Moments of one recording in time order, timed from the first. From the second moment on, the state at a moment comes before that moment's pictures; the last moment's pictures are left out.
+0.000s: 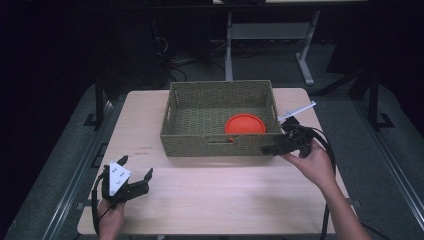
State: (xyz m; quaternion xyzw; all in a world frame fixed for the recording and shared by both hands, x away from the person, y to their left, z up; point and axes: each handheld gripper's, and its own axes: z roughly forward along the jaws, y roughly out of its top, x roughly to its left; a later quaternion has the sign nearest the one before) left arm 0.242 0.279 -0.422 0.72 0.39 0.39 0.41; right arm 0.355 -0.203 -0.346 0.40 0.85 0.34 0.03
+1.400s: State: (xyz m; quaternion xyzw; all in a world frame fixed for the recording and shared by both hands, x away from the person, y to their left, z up) left arm 0.245 0.276 -0.424 0.73 0.39 0.39 0.41; right arm 0.312 -0.251 -0.403 0.43 0.83 0.34 0.01
